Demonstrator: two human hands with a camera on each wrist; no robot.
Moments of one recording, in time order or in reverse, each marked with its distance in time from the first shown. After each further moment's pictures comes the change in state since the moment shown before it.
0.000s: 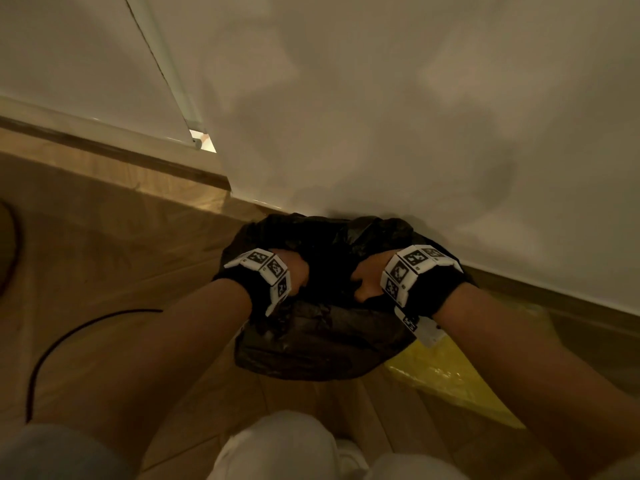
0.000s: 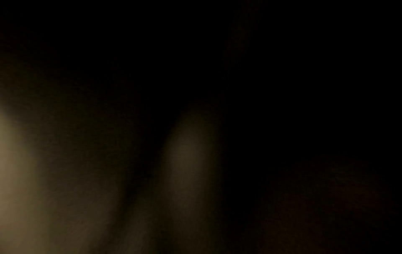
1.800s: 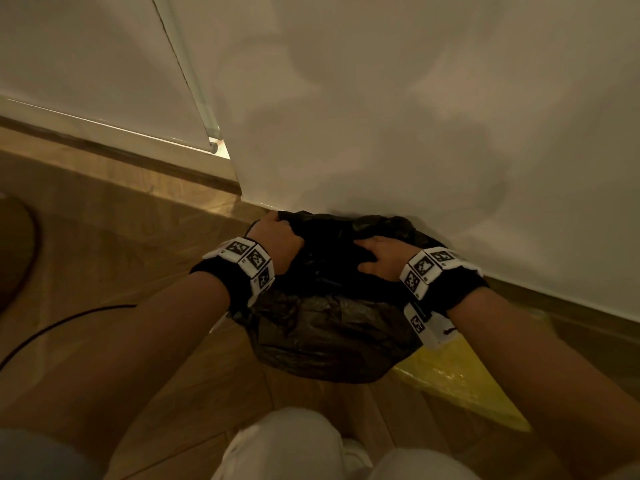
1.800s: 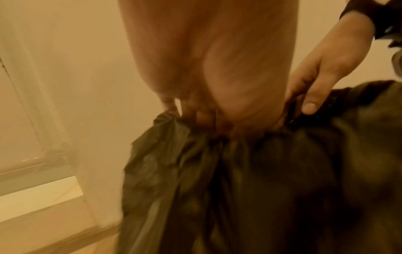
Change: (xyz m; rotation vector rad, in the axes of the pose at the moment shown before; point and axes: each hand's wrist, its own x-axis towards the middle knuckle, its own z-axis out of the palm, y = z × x) left_hand -0.044 -0.028 -0.005 0.026 0.408 -0.154; right_hand -0.003 0.017 0.005 0.417 0.333 -0.079
